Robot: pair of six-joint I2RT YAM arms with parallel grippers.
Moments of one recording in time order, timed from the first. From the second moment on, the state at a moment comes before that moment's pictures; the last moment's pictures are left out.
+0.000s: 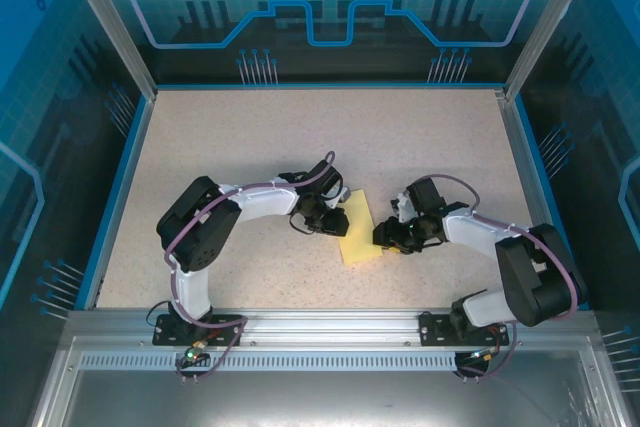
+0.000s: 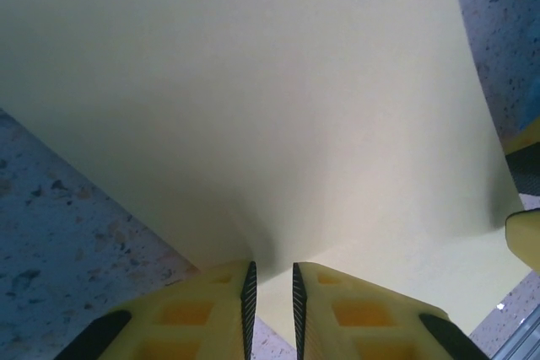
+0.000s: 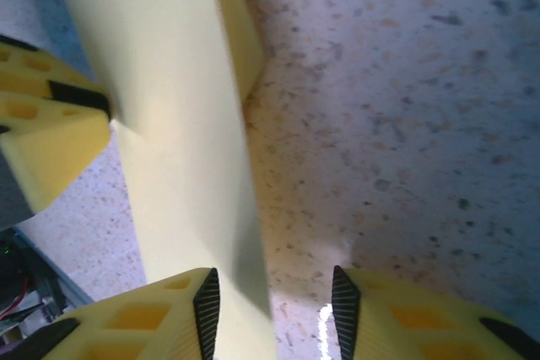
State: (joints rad) left arm -0.70 1.91 1.16 -0.46 0.41 -0.46; right arm 0.34 1.41 0.57 -0.38 -0.58 0.54
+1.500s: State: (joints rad) left arm -0.70 1.92 1.16 -0.45 0.40 -0.45; right arm 0.39 1.38 0.66 -0.39 -0.66 0.65
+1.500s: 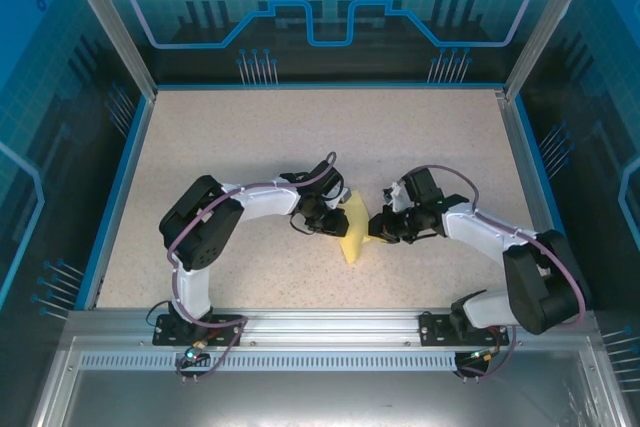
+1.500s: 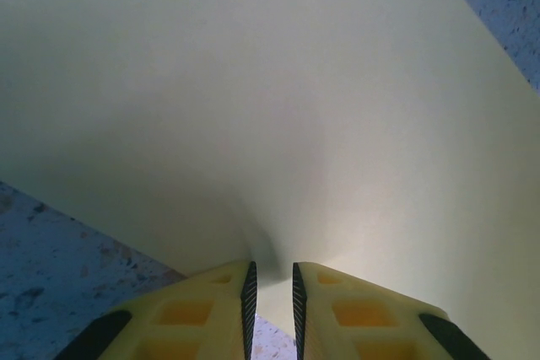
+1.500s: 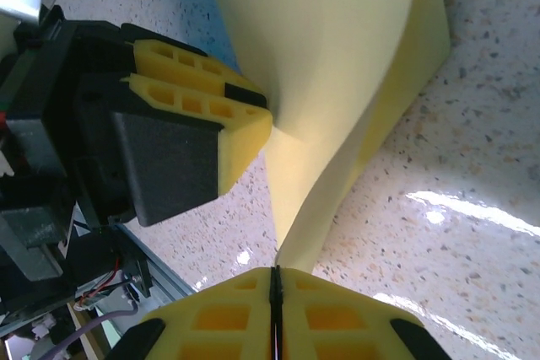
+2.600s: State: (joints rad) left arm -0.61 1.86 1.18 -0.45 0.46 -0.45; right arm 0.45 1.66 0.76 -0.25 -0.64 0.69
